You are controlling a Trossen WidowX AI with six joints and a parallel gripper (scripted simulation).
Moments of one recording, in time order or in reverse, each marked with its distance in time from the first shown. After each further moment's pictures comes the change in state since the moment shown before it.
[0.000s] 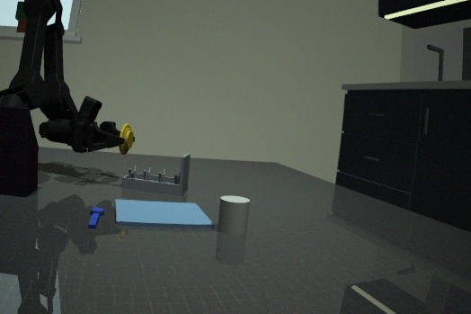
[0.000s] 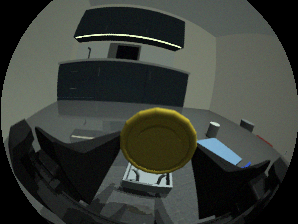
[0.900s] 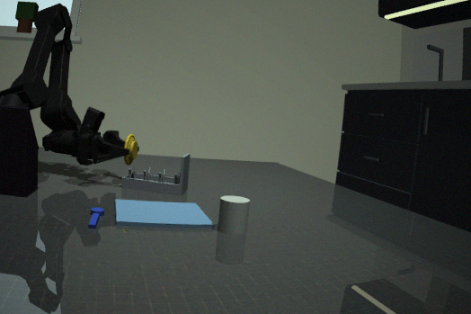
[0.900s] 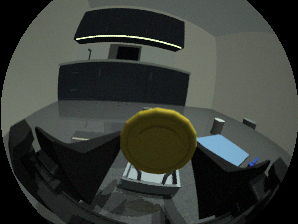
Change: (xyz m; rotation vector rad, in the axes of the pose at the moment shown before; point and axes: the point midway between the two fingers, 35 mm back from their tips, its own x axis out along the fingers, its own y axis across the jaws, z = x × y) arm 0.012 0.001 -0.021 0.020 -0.018 0.012
